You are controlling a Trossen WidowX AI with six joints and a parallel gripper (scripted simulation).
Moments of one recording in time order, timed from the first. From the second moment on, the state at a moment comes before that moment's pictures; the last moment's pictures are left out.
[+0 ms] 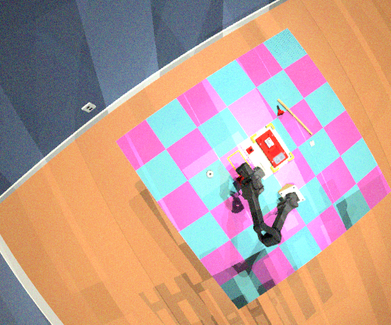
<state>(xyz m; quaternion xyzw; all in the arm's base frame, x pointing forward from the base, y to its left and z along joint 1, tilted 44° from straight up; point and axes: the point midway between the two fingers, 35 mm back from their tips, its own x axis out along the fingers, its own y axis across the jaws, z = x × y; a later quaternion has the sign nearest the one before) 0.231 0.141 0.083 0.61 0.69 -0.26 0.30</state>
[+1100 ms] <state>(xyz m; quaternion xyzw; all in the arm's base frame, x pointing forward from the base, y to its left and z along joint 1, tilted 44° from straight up) 0.230 0.147 0.077 0.61 0.69 -0.26 0.30</state>
